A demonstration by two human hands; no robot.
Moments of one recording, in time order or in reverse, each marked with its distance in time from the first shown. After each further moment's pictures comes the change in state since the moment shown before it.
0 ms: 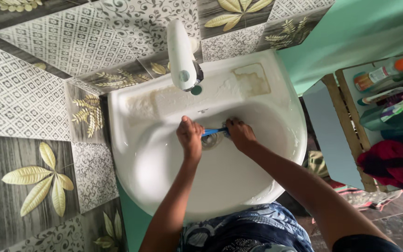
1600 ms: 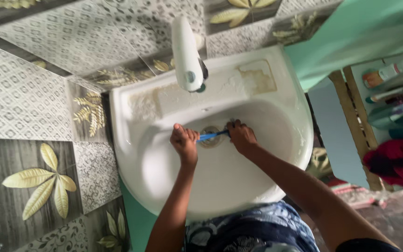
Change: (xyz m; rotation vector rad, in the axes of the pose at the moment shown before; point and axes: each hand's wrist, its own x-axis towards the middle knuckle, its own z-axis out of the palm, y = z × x) left_hand -0.008 0.011 -0.025 0.051 0.141 0.014; right_hand -0.006 -0.022 0.005 -0.003 -0.178 0.107
